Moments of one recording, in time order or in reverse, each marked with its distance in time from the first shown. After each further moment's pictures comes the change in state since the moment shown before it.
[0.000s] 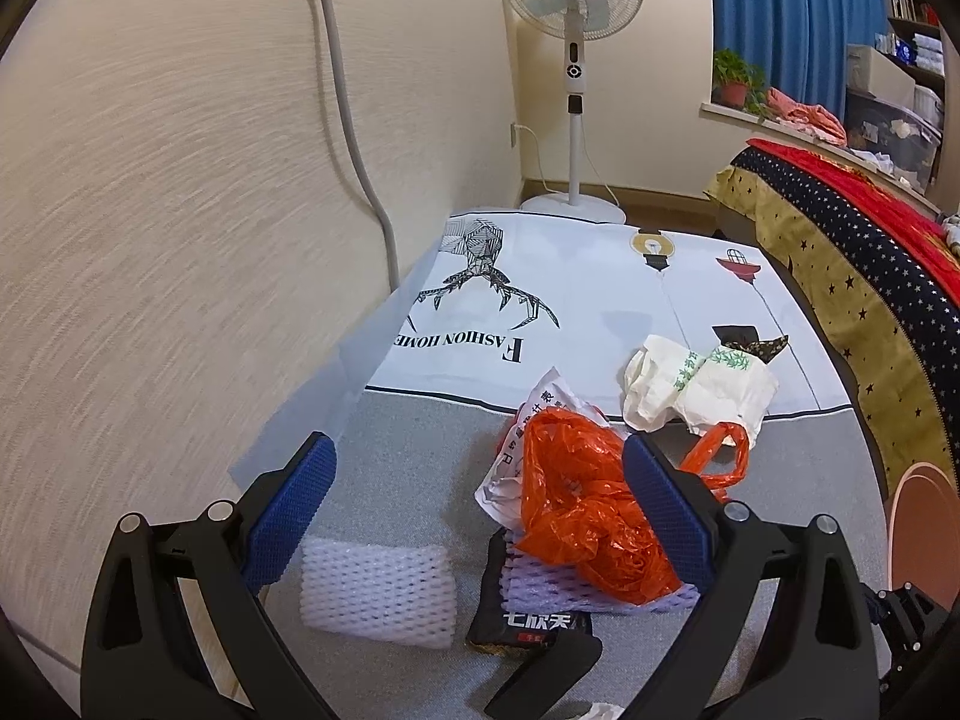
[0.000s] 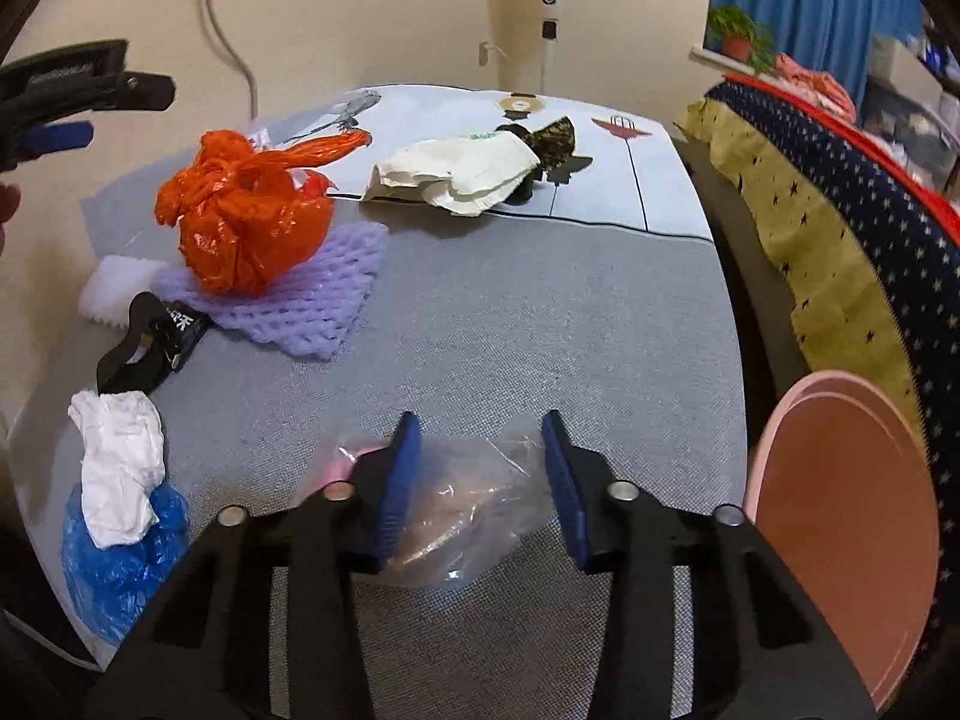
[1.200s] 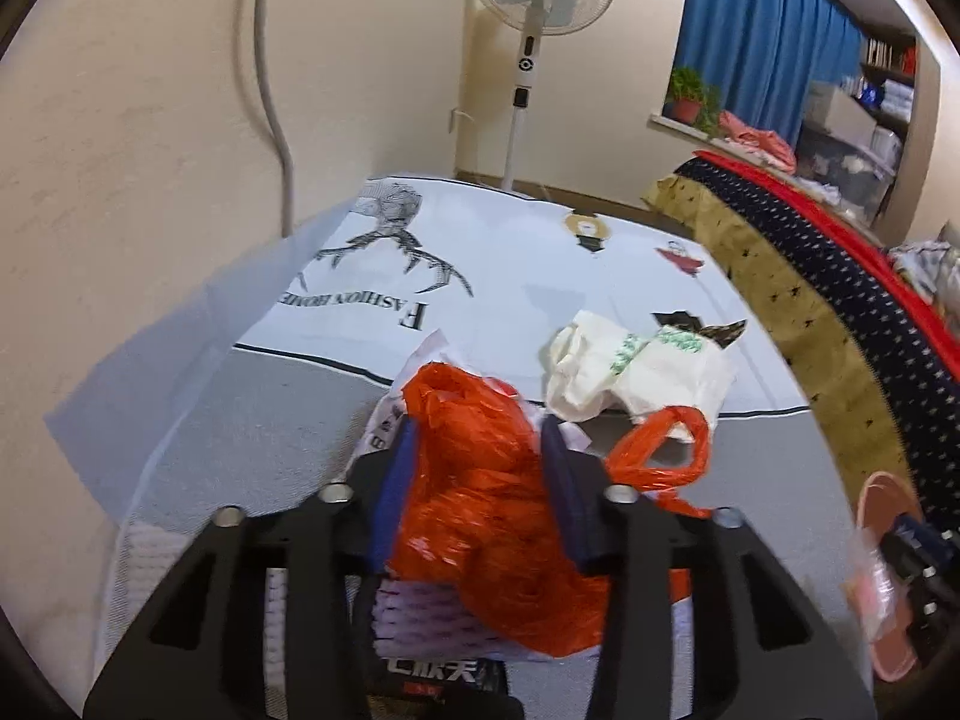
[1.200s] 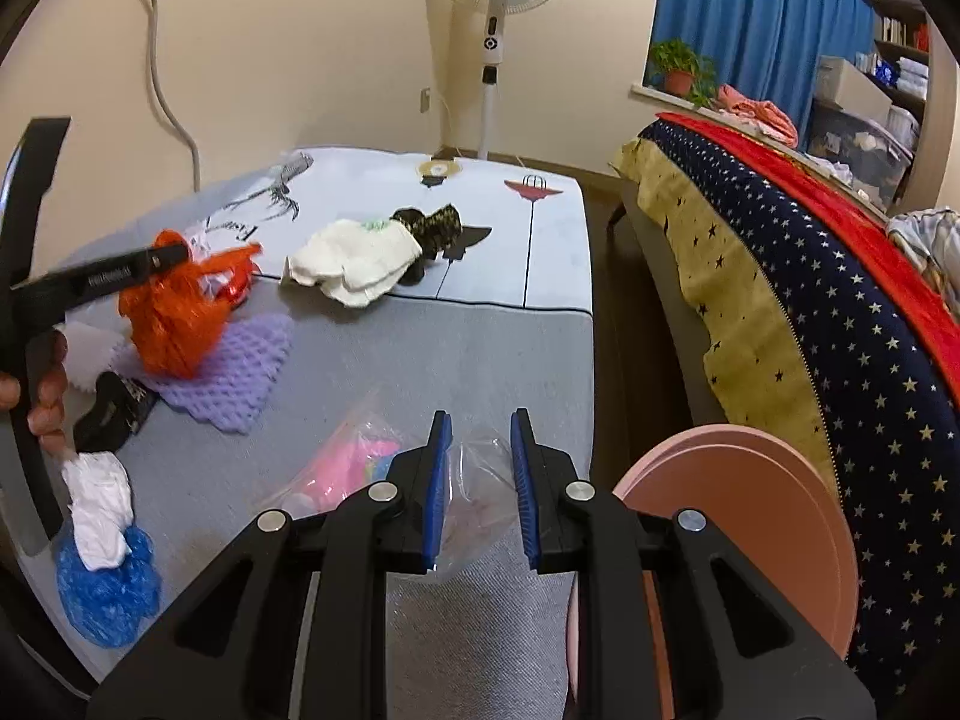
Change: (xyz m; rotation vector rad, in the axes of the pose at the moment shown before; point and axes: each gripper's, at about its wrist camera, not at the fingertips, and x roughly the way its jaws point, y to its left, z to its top) left arm 0.054 -0.019 -0.026 -0.077 0.001 -0.247; right arm -0.037 -0.049 0.024 0.033 -0.082 -0.112
